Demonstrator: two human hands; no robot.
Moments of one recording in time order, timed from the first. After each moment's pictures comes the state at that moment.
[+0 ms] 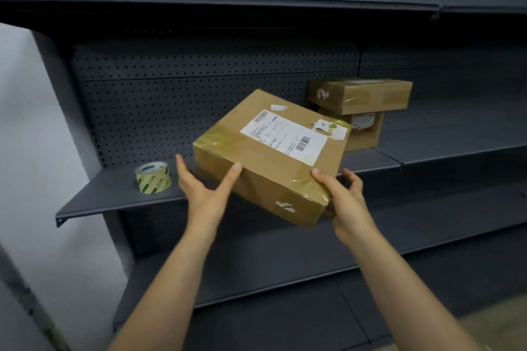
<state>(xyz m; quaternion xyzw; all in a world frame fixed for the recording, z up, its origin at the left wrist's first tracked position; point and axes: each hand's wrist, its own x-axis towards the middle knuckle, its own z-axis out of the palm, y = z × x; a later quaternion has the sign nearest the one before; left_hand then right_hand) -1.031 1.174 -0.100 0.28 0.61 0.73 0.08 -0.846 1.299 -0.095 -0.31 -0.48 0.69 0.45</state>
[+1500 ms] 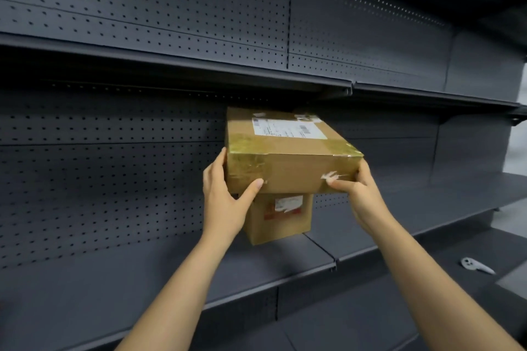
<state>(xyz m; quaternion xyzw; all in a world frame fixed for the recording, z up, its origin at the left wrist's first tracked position) -0.981 1.512 -0.014 0.49 0.56 0.67 -0.05 -0.768 1.655 0.005 -0.22 -0.66 0.45 0.56</state>
